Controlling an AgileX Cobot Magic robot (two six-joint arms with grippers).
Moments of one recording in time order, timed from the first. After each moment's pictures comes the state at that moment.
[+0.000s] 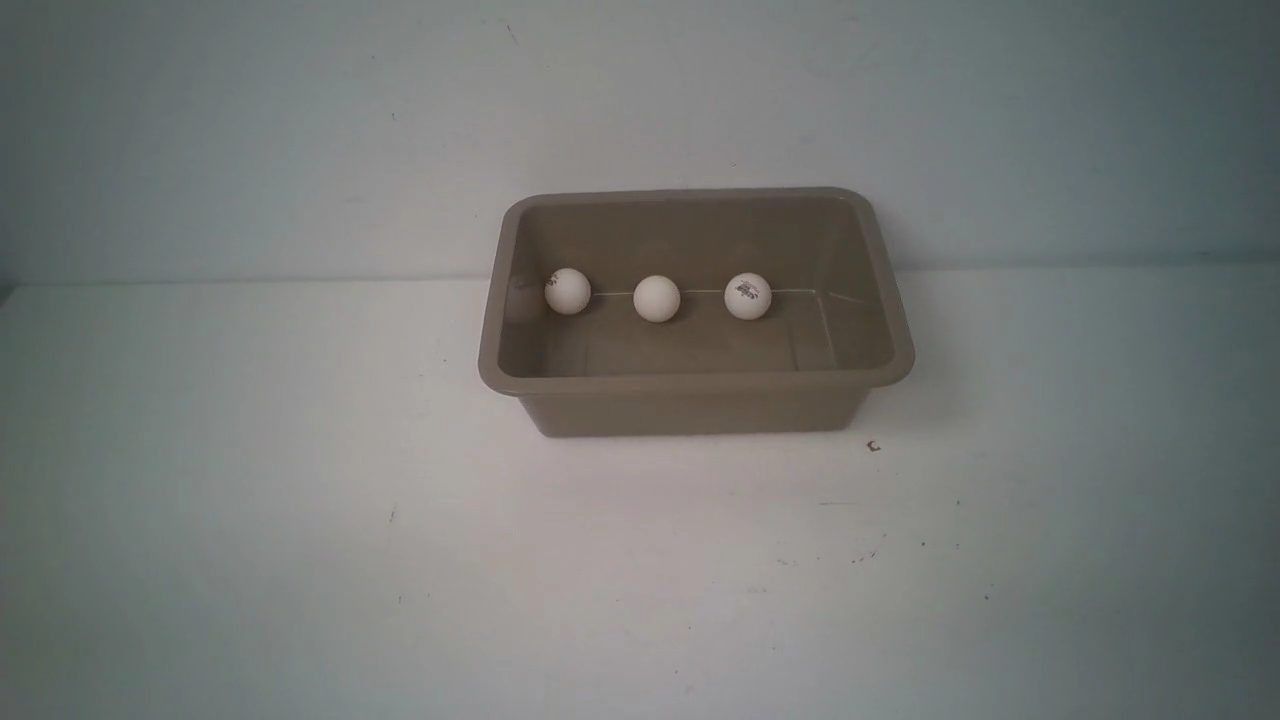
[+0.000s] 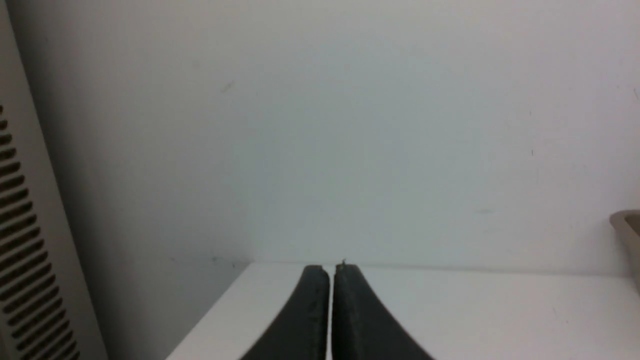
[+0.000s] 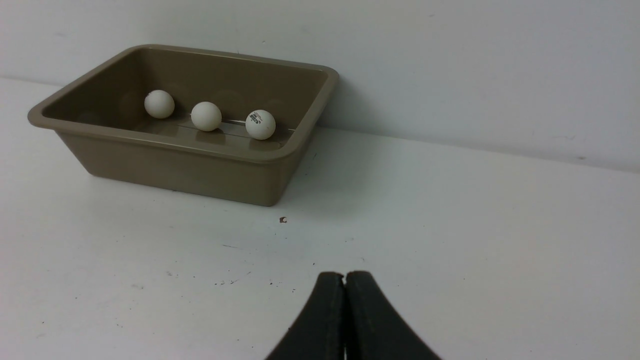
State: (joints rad) right arm 0.49 0.12 -0.37 -0.42 0.75 0.39; left arm 0.05 -0.01 -0.02 -1.75 -0.26 1.79
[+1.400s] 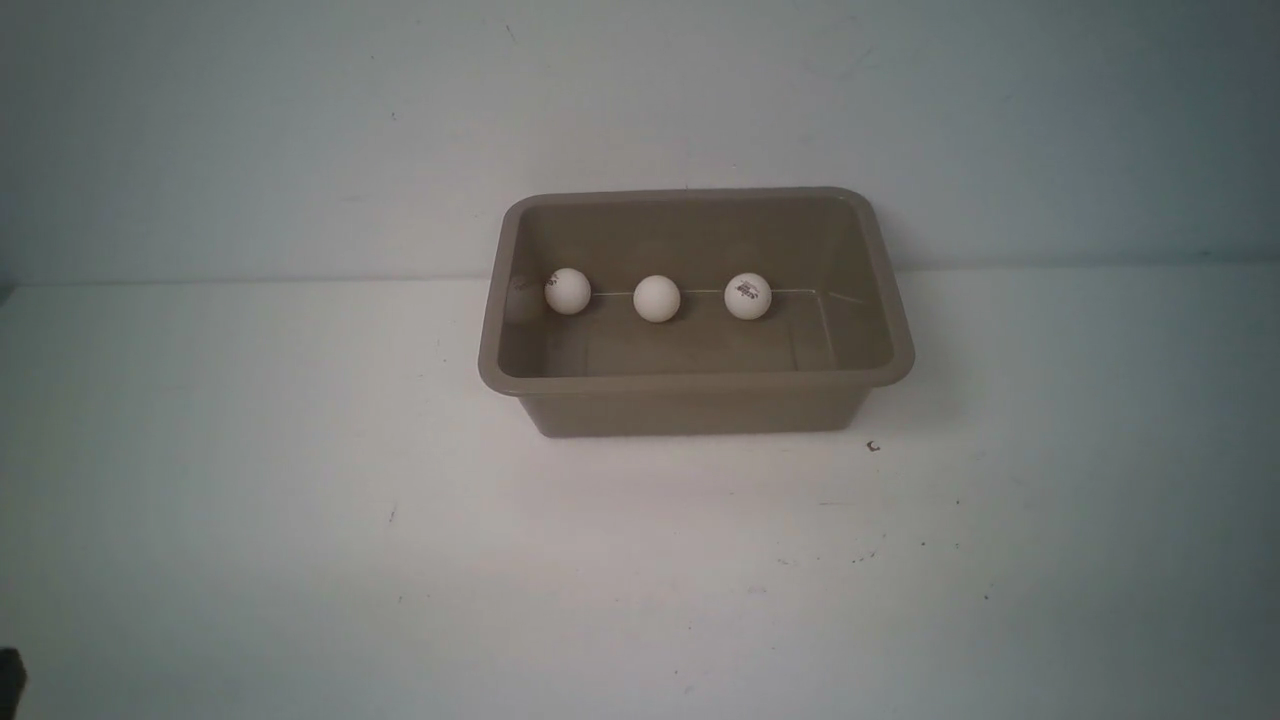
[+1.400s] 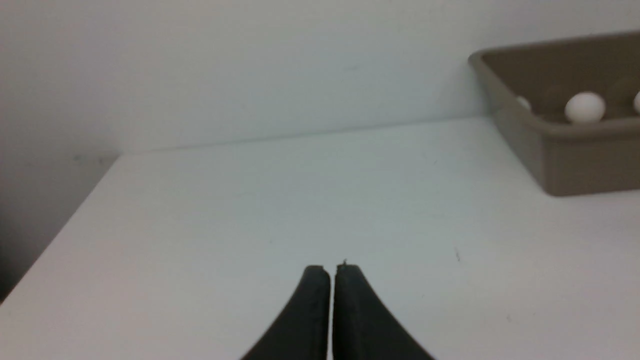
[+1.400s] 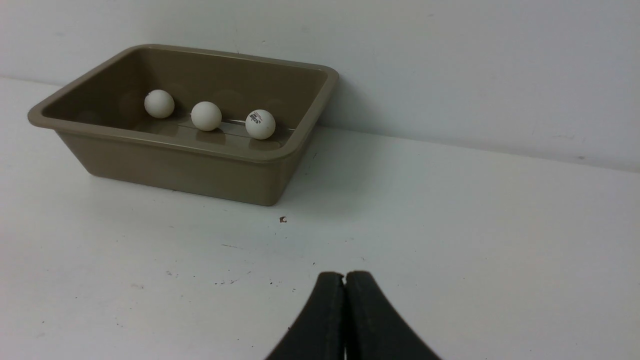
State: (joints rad) right arm 0.49 0.12 -0.37 -0.42 0.75 0.39; left arm 0.15 -0.01 -0.03 -0.33 0.31 0.39
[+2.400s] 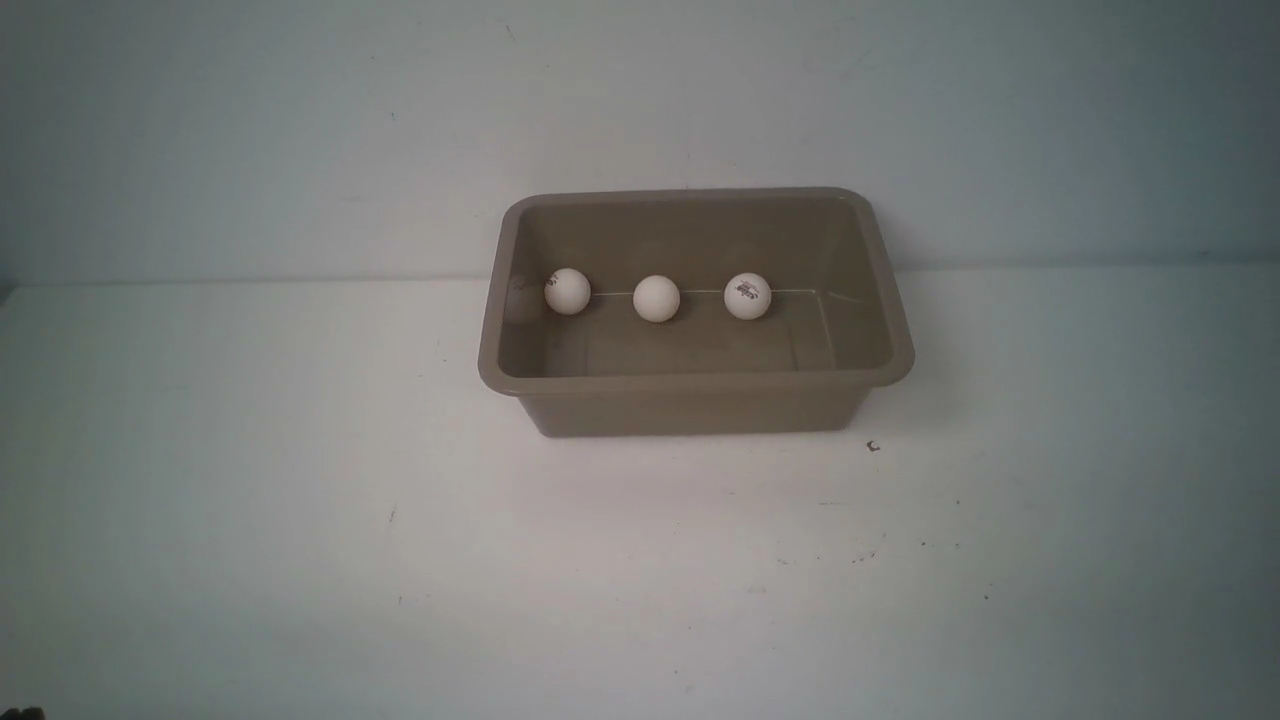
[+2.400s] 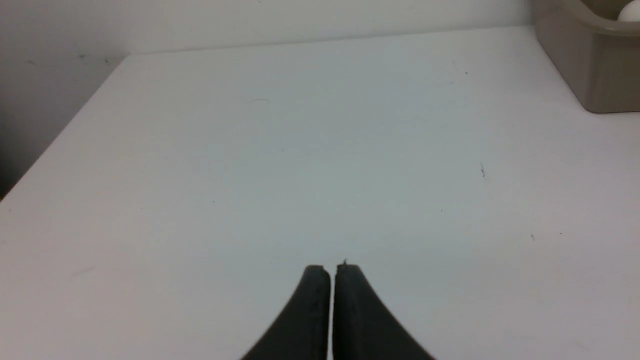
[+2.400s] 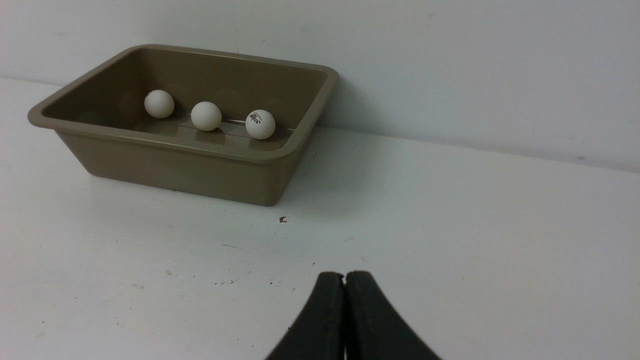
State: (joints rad) right arm 0.49 0.12 -0.37 -0.42 0.75 0.39; left arm 0.20 -0.01 0.03 -0.31 0.38 0.34
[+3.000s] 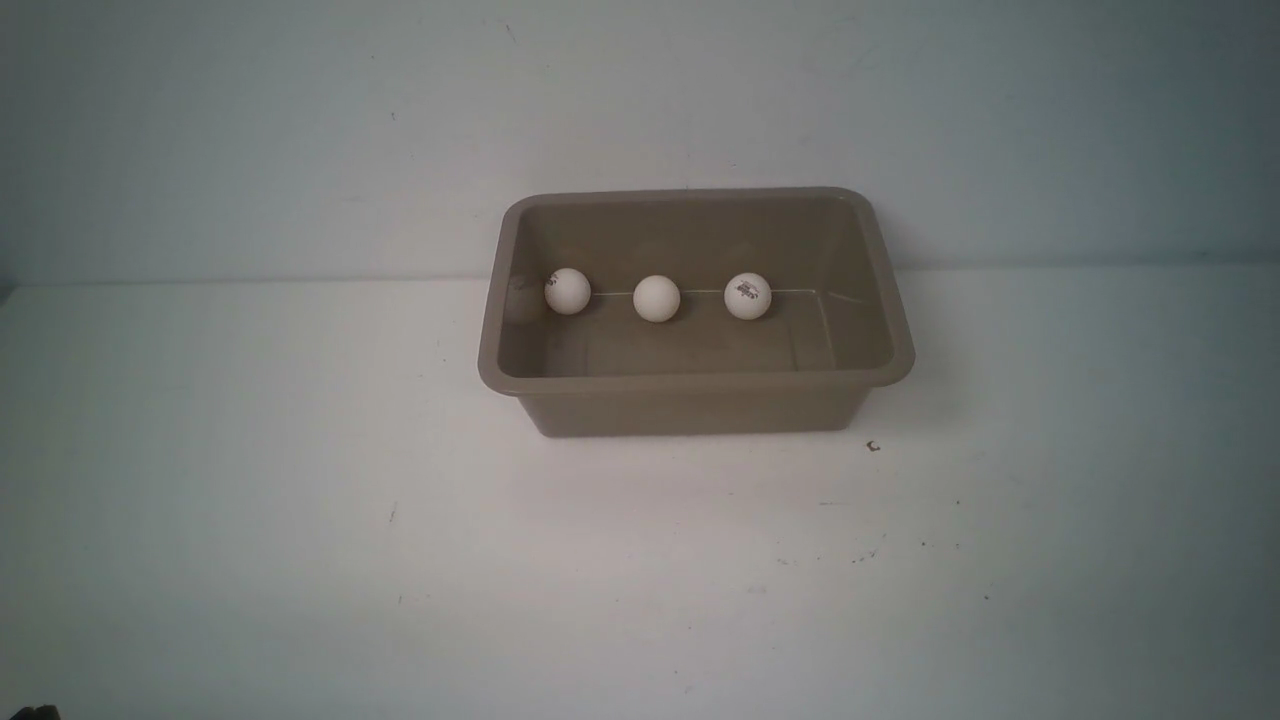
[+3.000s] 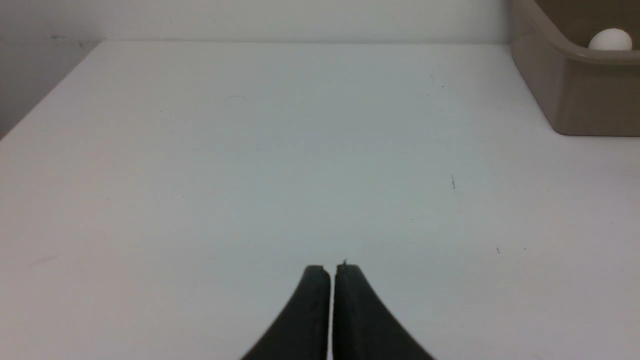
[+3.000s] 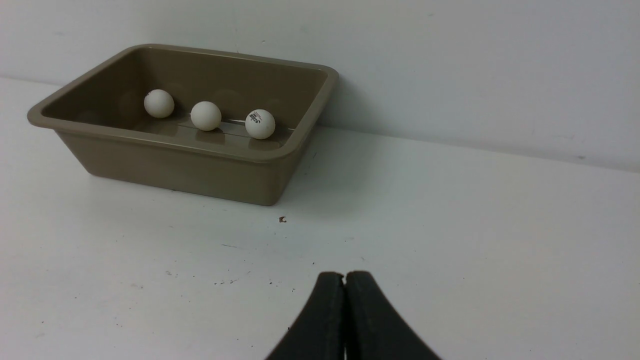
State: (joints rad) right arm 0.49 0.12 -0.37 -0.42 0.75 0.39; left arm 0.20 -0.01 0.03 -0.38 0.39 0.34
